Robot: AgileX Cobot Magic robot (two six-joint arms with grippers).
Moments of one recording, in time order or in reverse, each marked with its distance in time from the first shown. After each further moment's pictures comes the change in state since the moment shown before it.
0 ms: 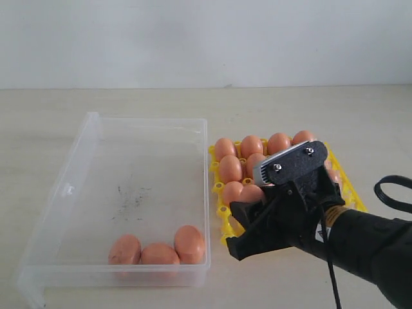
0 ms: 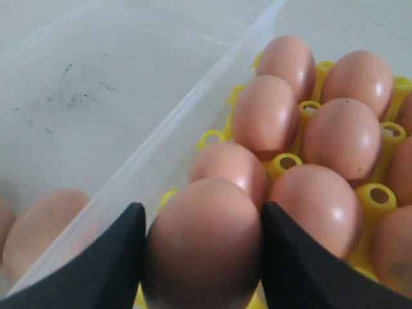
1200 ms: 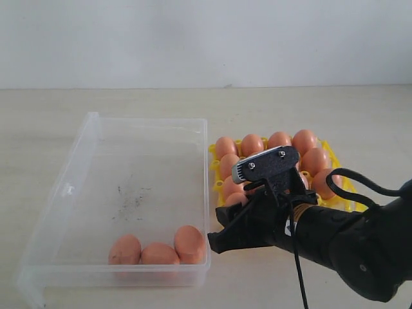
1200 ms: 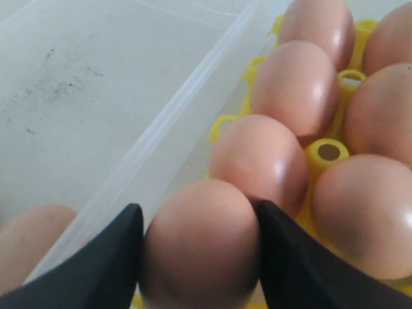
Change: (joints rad) left arm 0.000 0.000 0.000 0.000 0.000 0.000; right arm 0.000 0.161 -0.110 0.004 0.029 0.079
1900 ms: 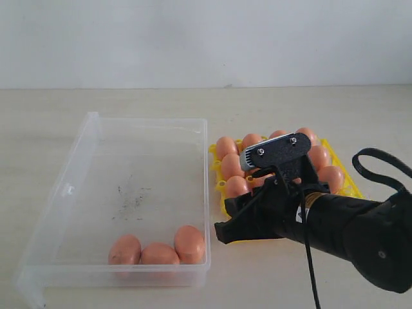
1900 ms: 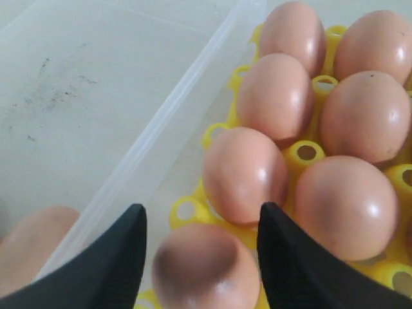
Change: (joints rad) left arm 0.000 0.000 0.000 0.000 0.000 0.000; right arm 0.000 -0.122 0.000 0.079 0.138 -0.066
